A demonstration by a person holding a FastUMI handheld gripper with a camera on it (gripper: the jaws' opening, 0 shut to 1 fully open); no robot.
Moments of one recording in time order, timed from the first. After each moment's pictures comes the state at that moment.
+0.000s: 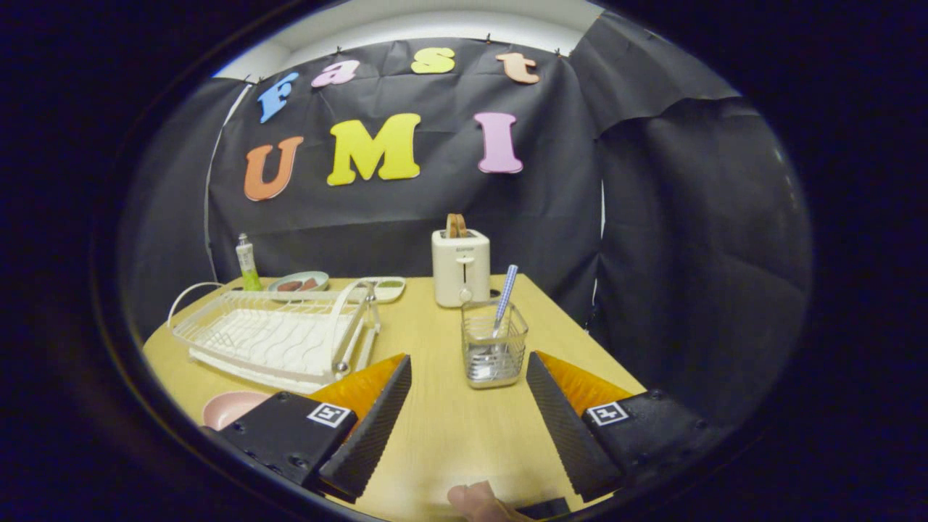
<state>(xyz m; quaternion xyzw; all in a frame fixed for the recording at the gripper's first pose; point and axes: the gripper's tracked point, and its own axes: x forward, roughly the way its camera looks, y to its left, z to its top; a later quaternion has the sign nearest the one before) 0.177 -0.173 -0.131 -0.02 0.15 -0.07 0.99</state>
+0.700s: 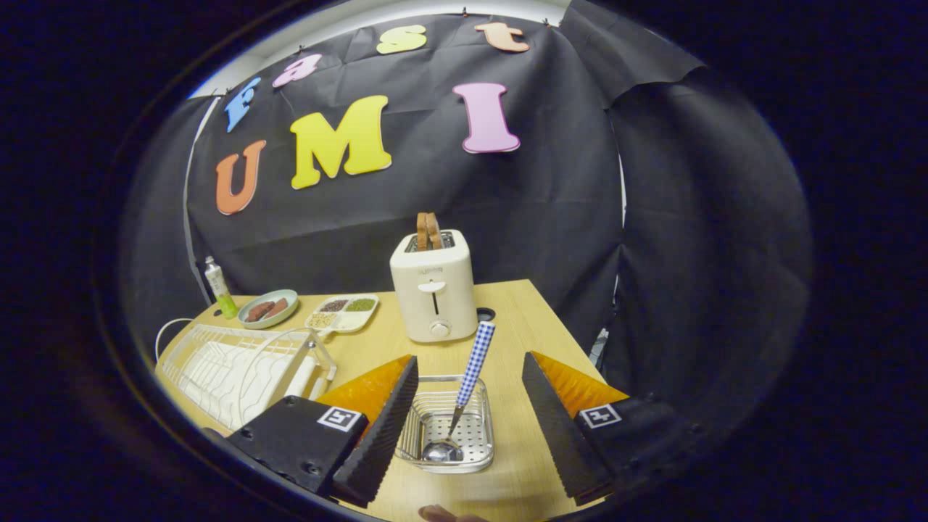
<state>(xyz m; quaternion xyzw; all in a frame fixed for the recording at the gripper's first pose) 0.338 -0.235 -0.119 0.00 0.20 -0.05 0.98</state>
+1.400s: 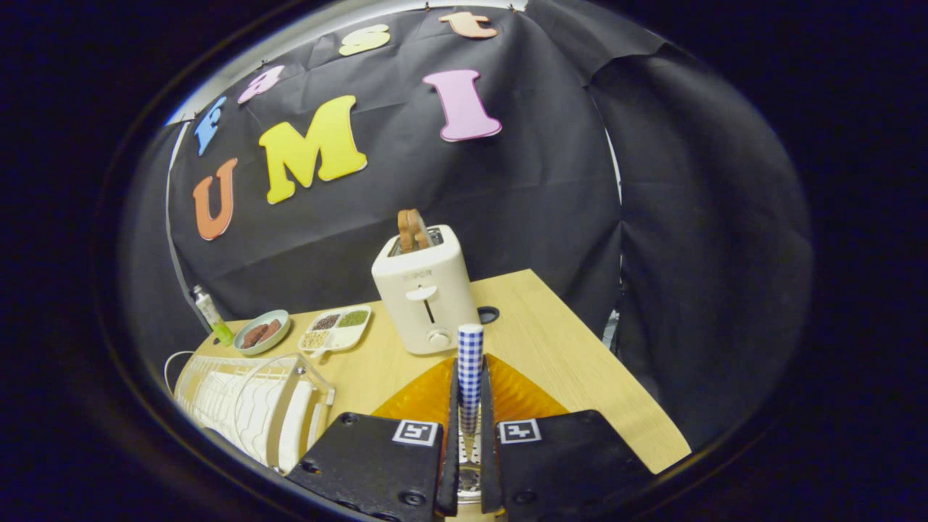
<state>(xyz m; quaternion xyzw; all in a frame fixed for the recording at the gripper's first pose) 0.361 -0.225 -0.114 0.06 0.19 -0.05 0.98</state>
